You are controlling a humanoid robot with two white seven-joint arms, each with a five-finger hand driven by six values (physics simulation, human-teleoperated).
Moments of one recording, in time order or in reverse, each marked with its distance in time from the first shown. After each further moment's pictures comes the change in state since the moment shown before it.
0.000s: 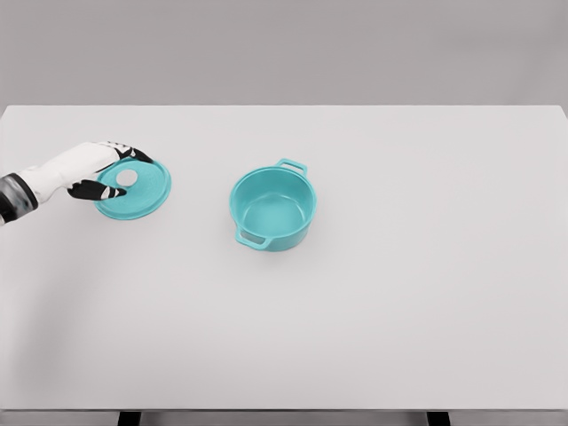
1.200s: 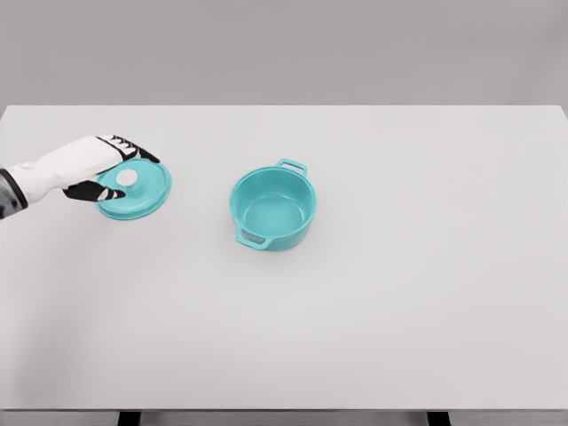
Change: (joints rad) left arm 0.046 0.115 0.000 -0.246 -0.027 0.000 0.001; right arm 0.000 0.000 0.000 0.000 0.000 0.000 0.000
